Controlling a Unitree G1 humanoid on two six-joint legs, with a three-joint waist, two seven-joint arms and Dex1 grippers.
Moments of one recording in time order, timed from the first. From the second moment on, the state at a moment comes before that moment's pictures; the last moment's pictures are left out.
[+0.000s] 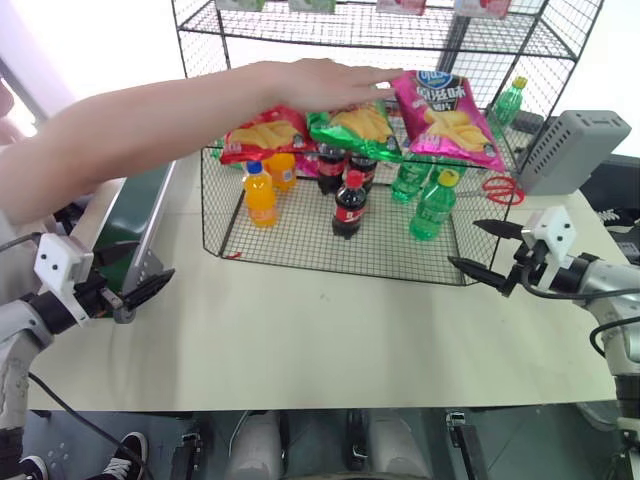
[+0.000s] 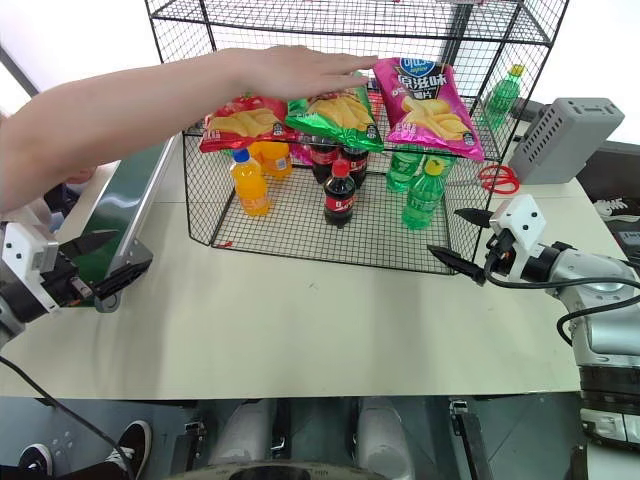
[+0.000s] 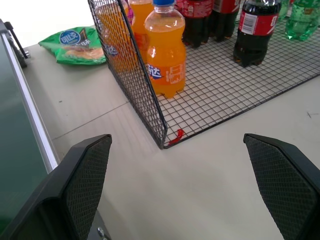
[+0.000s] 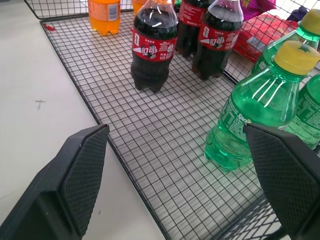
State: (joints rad) left arm 0.04 0.78 0.48 -0.06 -0.50 0.27 -0.95; right arm -0.22 -0.81 -0.25 0.07 0.38 0.18 1.03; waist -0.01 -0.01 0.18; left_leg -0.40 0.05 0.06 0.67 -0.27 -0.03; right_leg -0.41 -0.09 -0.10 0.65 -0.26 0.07
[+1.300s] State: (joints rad) left arm 0.10 0.77 0.48 -0.08 -0.53 0.27 -0.97; right arm -0.23 -0.81 -0.21 0.06 0.42 0.19 1.07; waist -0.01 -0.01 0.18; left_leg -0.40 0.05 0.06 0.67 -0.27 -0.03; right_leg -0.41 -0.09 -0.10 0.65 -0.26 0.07
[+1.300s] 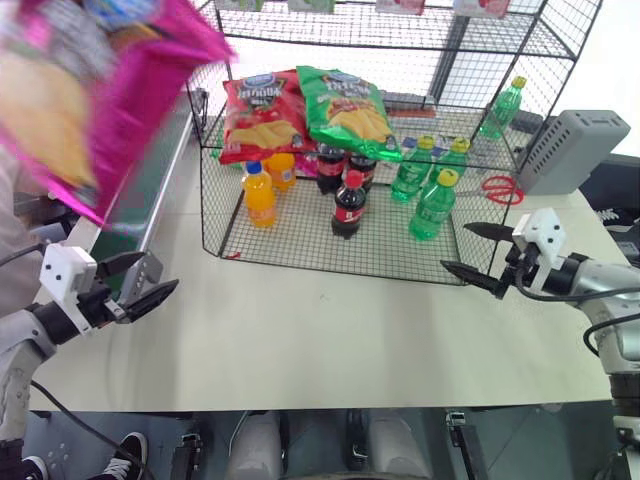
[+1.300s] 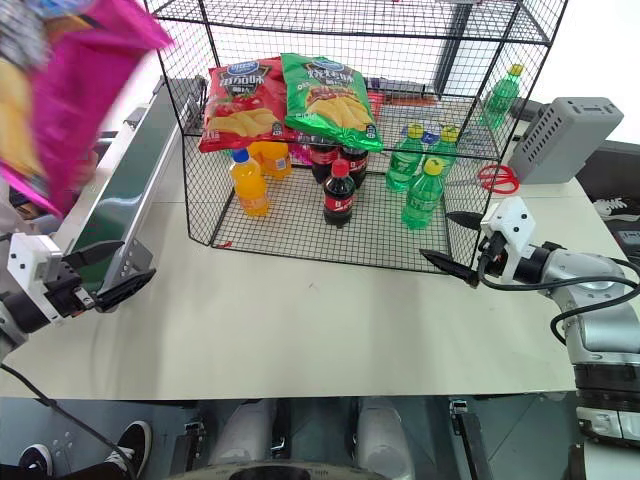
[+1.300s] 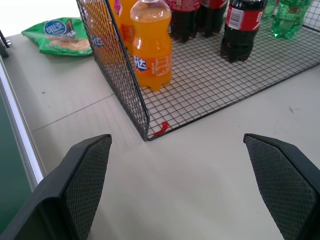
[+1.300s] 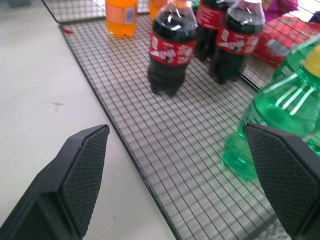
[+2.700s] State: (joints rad) left arm 0.18 0.76 0.50 -0.15 -0.57 0.22 -0.95; right arm -0.28 -0.77 -0.16 0.01 0.47 0.21 1.15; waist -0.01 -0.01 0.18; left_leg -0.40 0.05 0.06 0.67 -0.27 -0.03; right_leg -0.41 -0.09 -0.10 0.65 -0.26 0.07
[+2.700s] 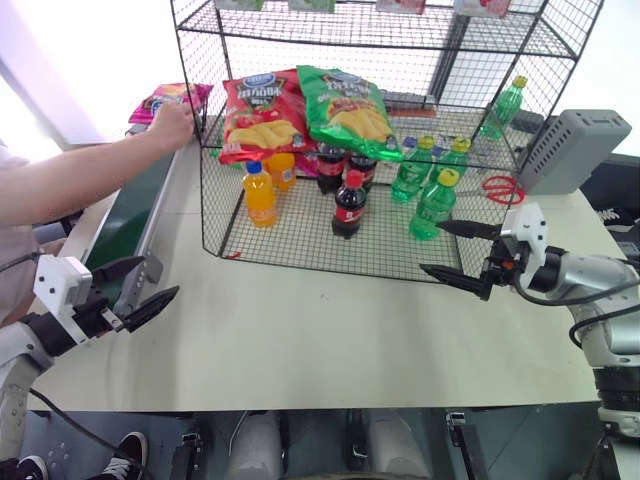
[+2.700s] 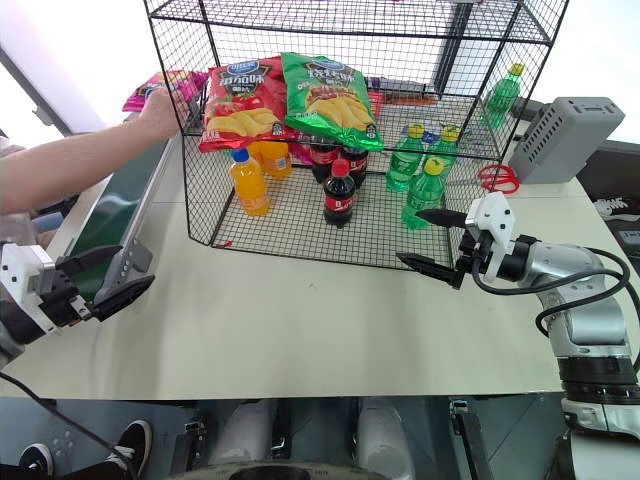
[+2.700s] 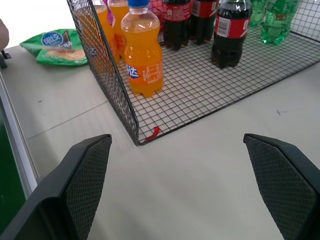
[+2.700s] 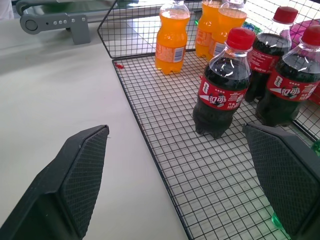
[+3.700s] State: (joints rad) left arm 0.34 0.78 0.61 -0.04 -0.18 -0.30 -0.85; right arm -0.31 -0.60 0.04 -0.25 0.60 0.52 1.08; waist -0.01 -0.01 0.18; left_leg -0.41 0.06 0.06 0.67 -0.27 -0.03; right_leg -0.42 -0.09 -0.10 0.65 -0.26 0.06
